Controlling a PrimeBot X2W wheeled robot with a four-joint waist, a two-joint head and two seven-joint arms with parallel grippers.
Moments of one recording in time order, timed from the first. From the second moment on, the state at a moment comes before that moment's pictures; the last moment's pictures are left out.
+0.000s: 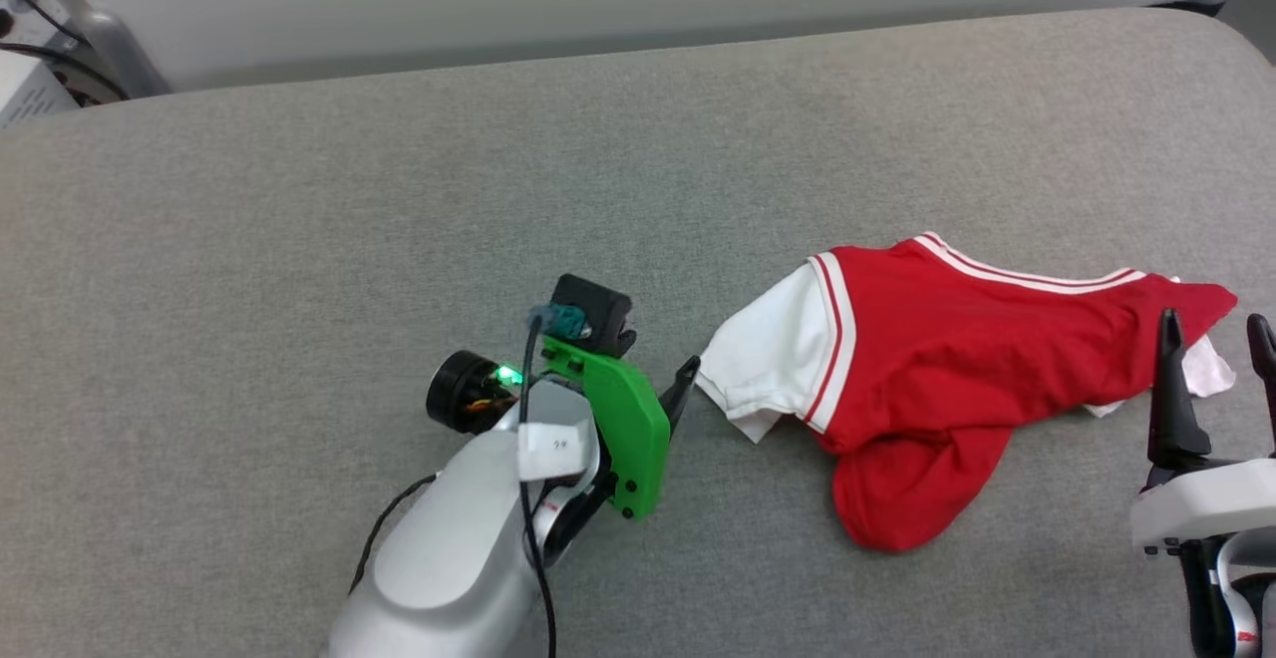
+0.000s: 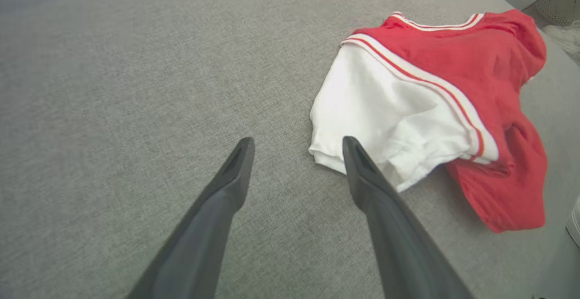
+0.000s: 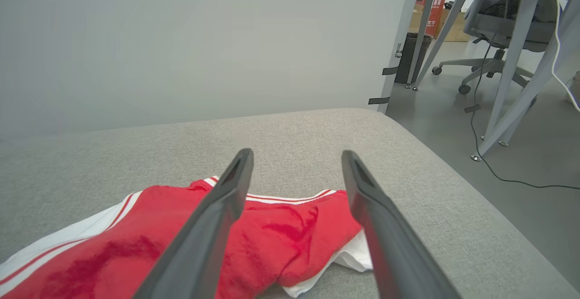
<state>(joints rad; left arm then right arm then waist) -0.49 0.08 -0.53 0.45 -0.42 -0.13 0.25 -0.06 -0.08 -0.25 -0.02 0.12 0.13 -0.11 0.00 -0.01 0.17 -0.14</state>
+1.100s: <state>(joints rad) -0.65 0.13 -0.59 0.67 -0.42 -0.09 0.21 -0.08 -0.05 -0.22 0.06 0.09 0.13 -0.15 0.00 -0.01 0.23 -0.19</state>
